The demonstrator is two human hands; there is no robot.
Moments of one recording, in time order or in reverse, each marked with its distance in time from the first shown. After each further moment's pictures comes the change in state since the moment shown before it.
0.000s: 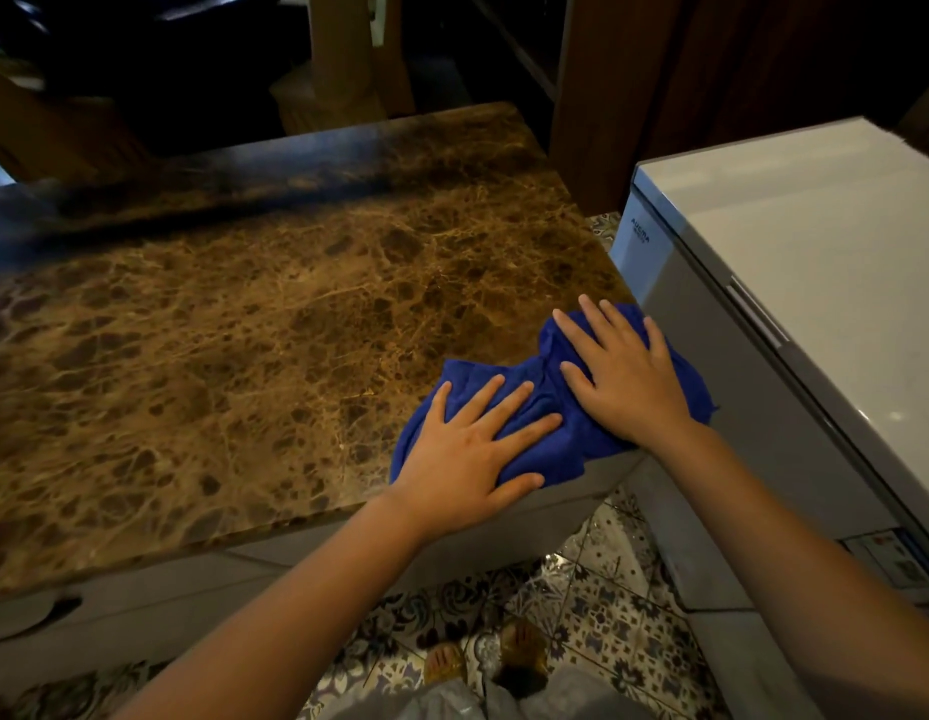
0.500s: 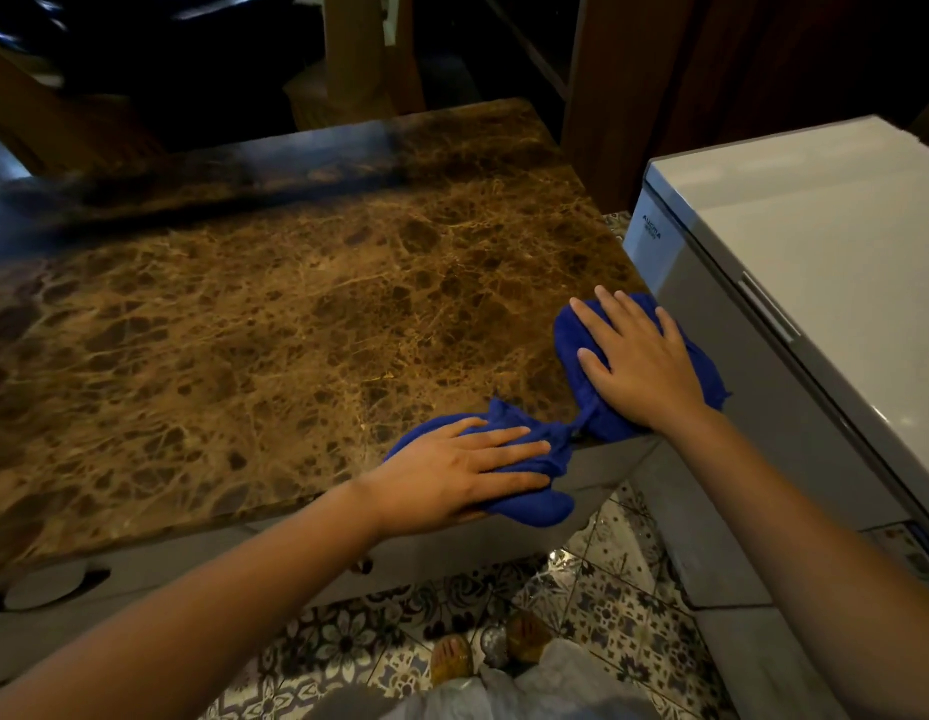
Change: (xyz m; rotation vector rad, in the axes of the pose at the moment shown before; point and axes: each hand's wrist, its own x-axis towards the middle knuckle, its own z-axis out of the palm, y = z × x) left_hand -0.038 -0.025 -0.009 -0.004 -0.058 0.455; right_hand -0.001 0.002 0.003 0.002 0.049 -0.012
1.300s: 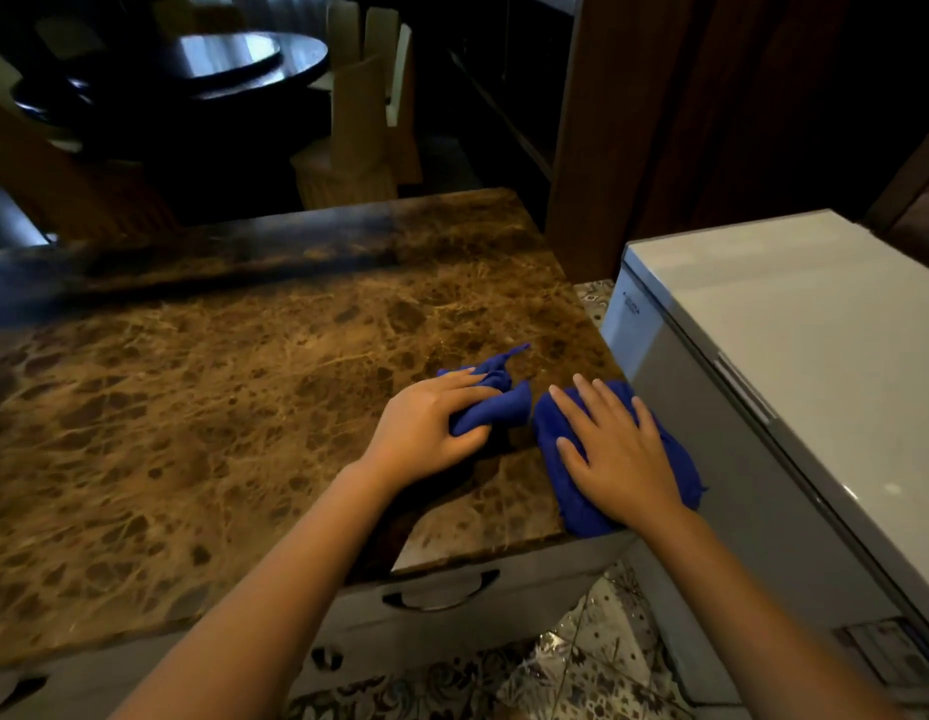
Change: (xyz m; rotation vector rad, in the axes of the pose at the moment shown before) left_hand 0.059 -0.069 -0.047 -0.222 0.440 -0.514; right_hand -0.001 -0.001 -0.001 0.031 -0.009 0.012
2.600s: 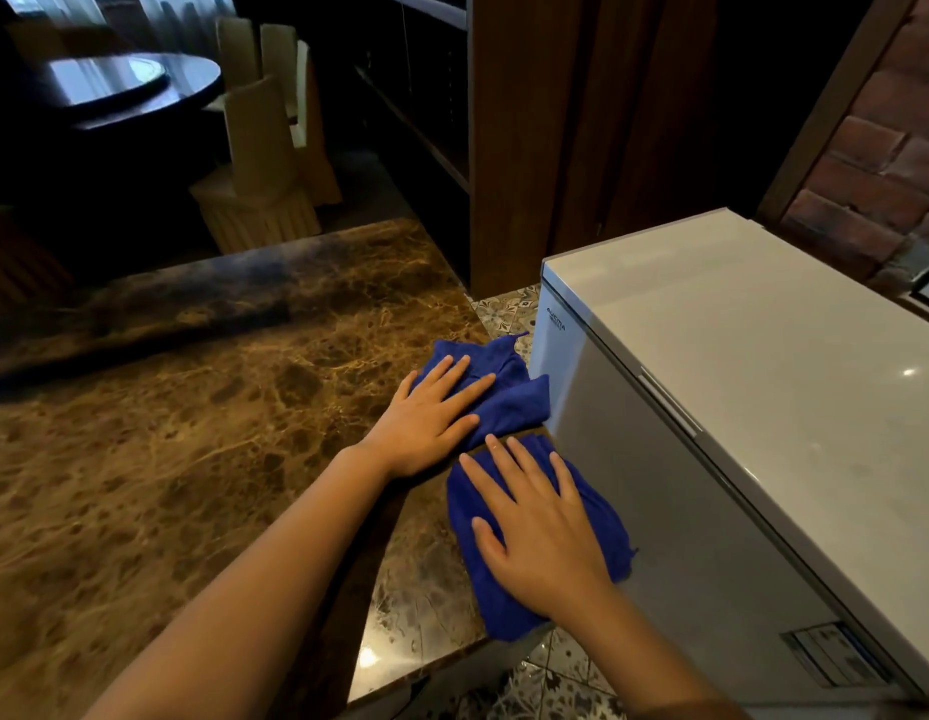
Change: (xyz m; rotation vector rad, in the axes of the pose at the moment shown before) left_hand 0.133 -0.016 0.074 0.203 -0.458 0.036; right_hand 0.001 -0.001 0.000 0.062 0.041 0.025
